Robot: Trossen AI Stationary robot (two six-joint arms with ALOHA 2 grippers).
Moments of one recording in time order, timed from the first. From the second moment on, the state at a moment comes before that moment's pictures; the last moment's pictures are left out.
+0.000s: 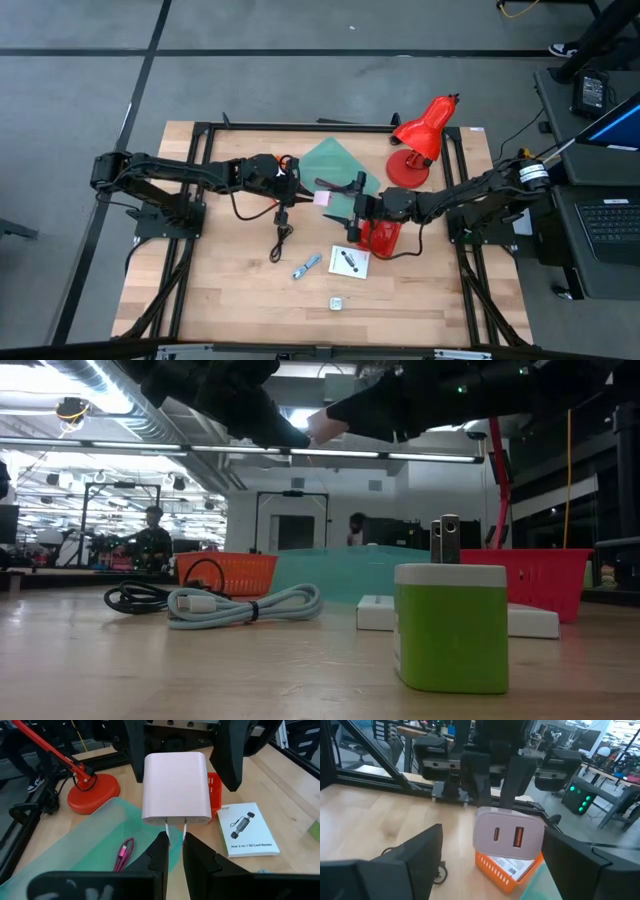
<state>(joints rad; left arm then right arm) 0.13 1.32 0.80 0.08 0.15 0.26 0.12 1.52 0.69 0.73 0.29 -0.22</state>
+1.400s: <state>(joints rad) 0.13 1.32 0.80 0.13 0.15 0.28 0.07 1.52 0.69 0.79 0.24 -0.16</state>
